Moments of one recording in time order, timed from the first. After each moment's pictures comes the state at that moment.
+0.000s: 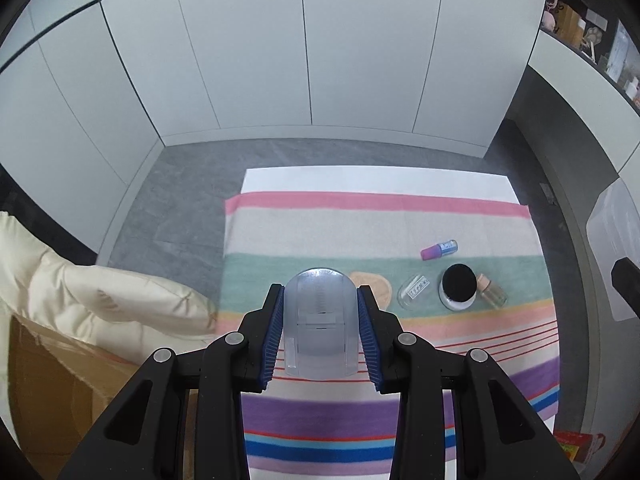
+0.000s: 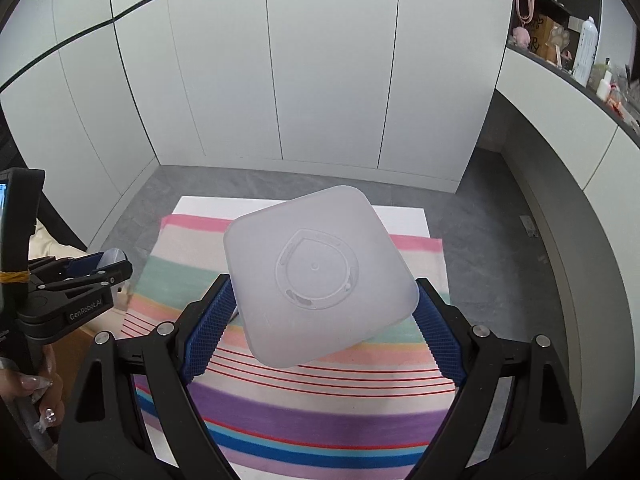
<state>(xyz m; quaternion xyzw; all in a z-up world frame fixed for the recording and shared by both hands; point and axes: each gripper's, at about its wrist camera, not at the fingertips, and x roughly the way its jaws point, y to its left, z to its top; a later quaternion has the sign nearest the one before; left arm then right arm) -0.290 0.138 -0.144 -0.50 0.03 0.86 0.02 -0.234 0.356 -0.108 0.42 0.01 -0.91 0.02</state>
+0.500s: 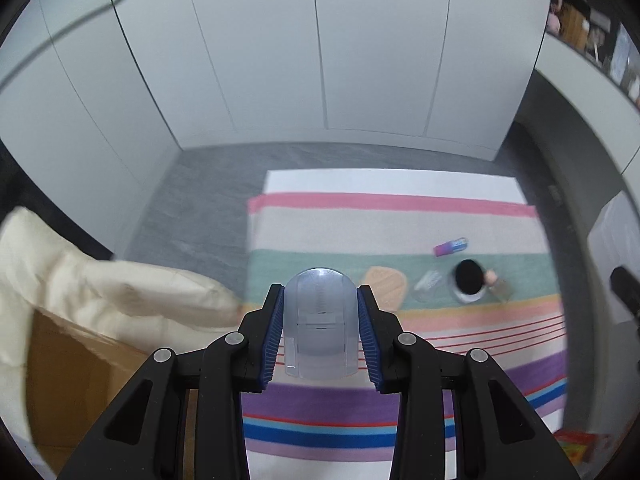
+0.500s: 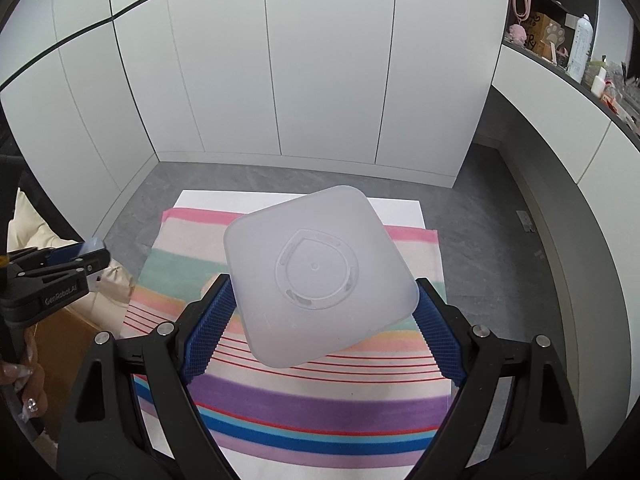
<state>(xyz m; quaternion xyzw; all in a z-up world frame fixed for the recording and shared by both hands) -0.265 0.131 -0.126 -0.49 0.06 0.87 -0.01 -0.219 0.357 -0.105 0.43 0.01 -0.90 0.02</state>
